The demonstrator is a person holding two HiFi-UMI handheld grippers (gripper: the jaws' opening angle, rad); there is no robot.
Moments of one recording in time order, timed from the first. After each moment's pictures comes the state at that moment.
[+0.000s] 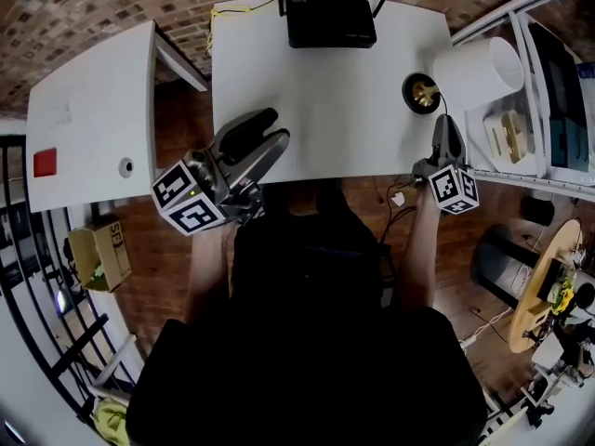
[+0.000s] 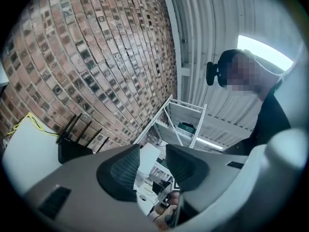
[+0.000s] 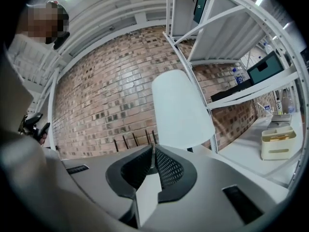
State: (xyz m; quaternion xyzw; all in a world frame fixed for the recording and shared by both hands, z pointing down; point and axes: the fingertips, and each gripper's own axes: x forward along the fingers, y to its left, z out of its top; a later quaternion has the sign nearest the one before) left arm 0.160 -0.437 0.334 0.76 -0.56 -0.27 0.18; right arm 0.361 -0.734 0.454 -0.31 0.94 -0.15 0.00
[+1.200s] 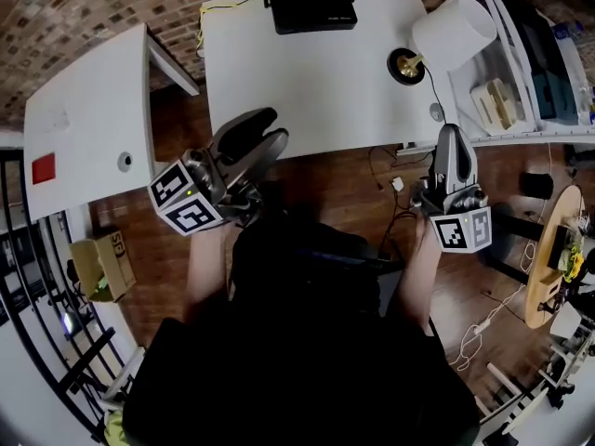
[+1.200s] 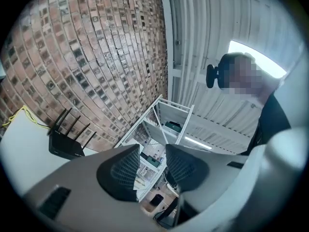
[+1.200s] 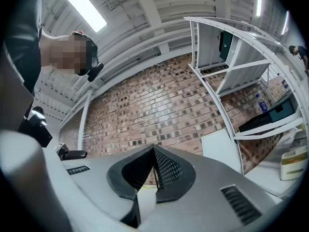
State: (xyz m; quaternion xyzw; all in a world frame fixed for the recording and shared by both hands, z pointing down) left arm 0.233 -0.375 0.311 0.79 -0.51 -0.28 0.18; right arm 0.421 -0.555 0.290 -0.20 0.97 -0.07 0.13
